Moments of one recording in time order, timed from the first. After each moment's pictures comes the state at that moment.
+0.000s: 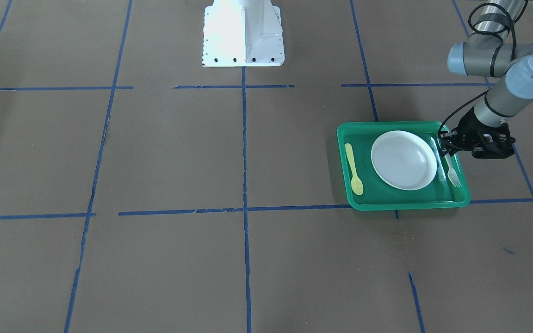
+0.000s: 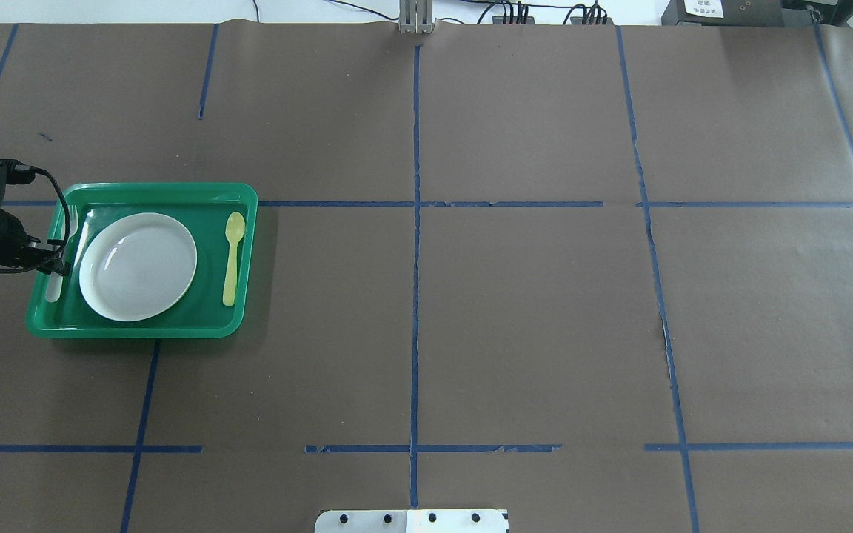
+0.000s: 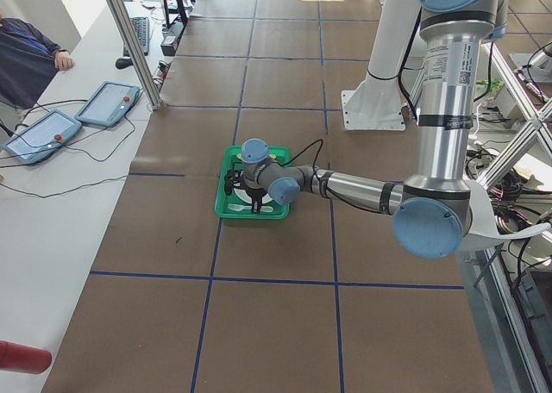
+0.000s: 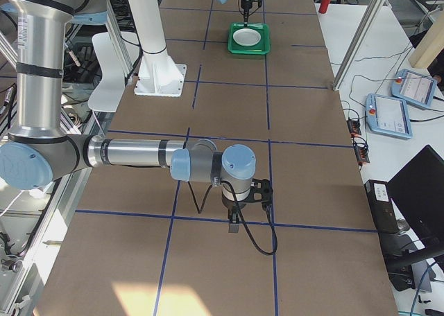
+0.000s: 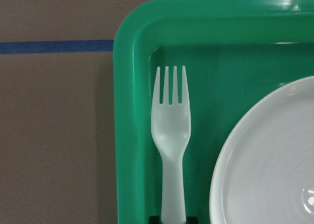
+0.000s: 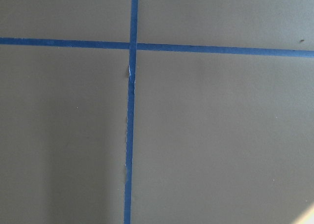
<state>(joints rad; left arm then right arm) -0.94 -1.60 -1.64 -2.08 -2.16 -0.81 1.60 -1.70 1.73 -1.63 2.29 -0.06</state>
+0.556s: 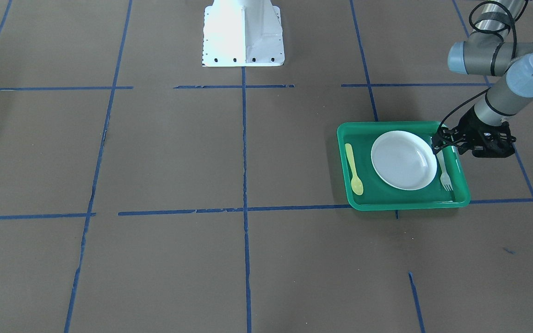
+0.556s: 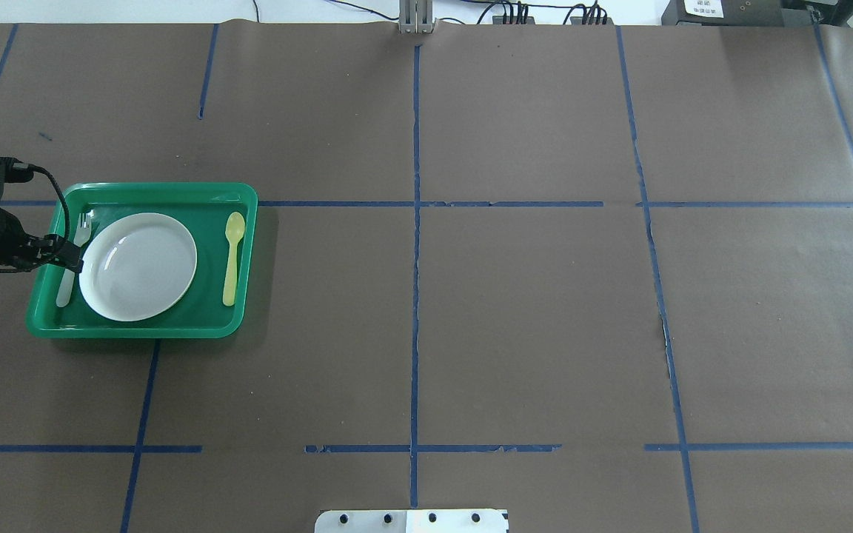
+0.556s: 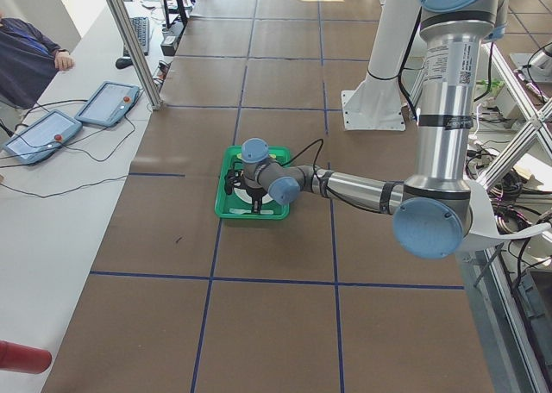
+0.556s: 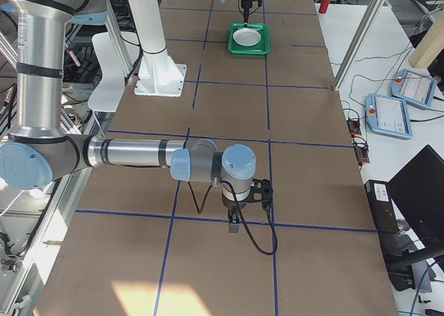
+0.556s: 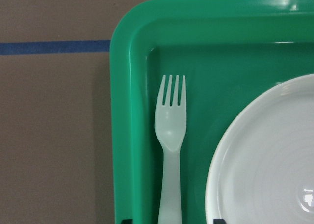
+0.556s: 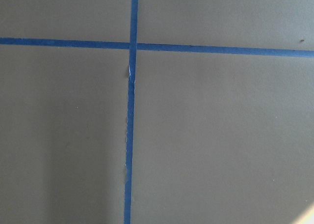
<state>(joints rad) -0.94 -1.59 -1.65 -2.07 -2.16 -0.81 1.60 -1.70 1.73 -1.63 2.29 -0.06</state>
